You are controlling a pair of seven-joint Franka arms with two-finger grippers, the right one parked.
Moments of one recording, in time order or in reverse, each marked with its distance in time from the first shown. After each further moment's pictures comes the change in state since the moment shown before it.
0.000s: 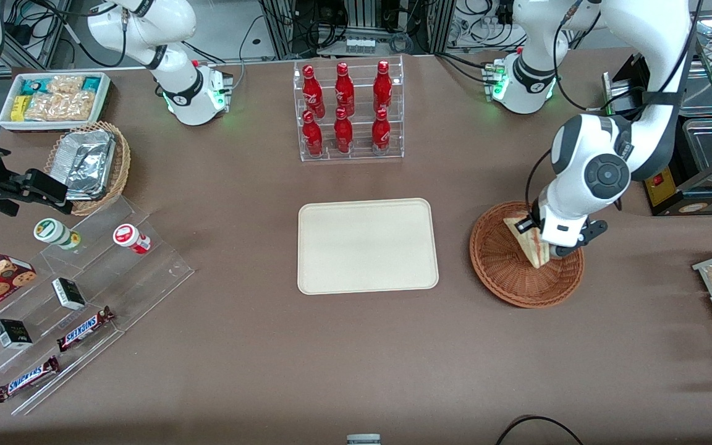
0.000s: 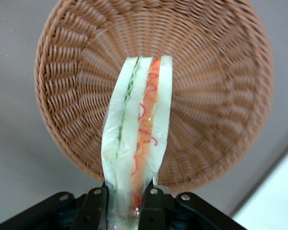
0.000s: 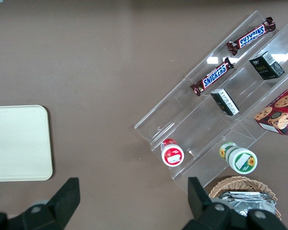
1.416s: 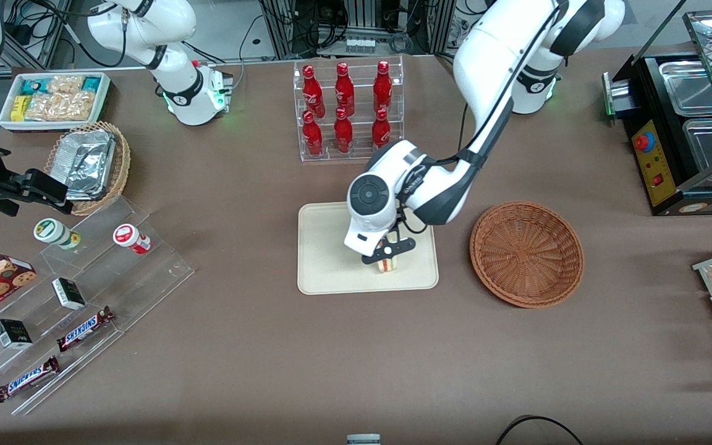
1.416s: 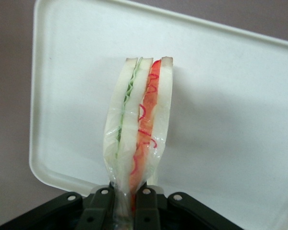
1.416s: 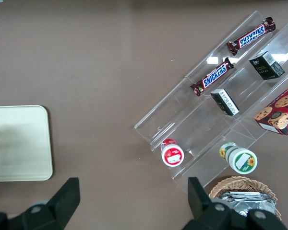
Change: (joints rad) arm -0.530 0.603 -0.012 0.753 -0.003 -0.156 -0.322
